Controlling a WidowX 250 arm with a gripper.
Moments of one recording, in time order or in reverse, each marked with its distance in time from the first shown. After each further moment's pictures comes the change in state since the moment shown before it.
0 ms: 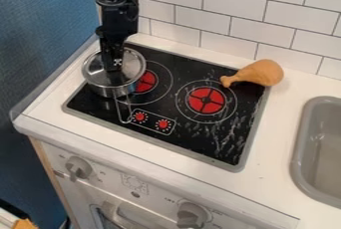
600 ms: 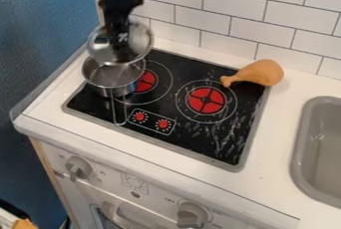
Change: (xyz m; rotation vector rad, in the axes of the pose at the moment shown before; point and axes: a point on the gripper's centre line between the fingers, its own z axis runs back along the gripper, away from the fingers) arm 0.026 -0.017 0.064 0.094 -0.083 -0.062
